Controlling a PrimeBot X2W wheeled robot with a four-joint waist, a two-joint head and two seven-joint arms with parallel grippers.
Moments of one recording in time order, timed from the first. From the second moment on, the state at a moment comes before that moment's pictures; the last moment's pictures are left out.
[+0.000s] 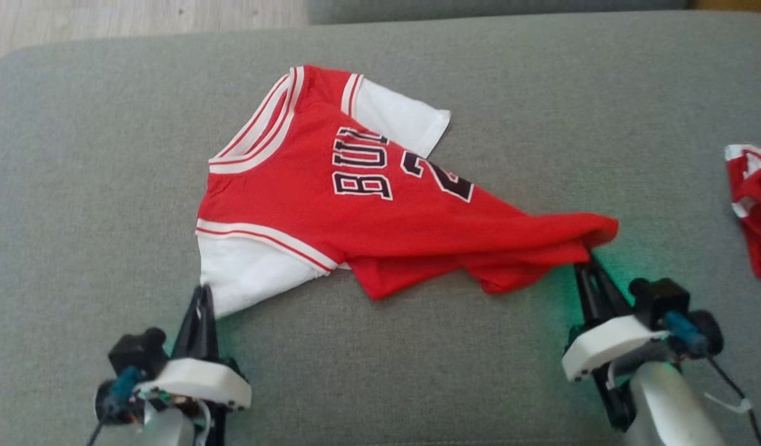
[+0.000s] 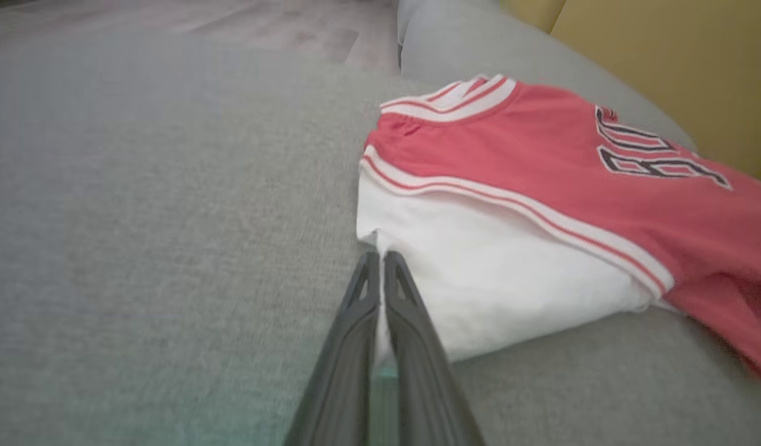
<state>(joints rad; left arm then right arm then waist) -0.22 0.04 -0.07 0.66 -0.30 -0.11 -0.26 -0.21 -0.05 0.05 0.58 0.03 0.13 -0.25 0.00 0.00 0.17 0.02</state>
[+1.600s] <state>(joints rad) -1.31 0.29 -0.15 0.48 -0.13 0.03 -0.25 -1.30 -0.33 0.06 0.47 -0.03 0.13 -0.18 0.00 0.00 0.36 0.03</state>
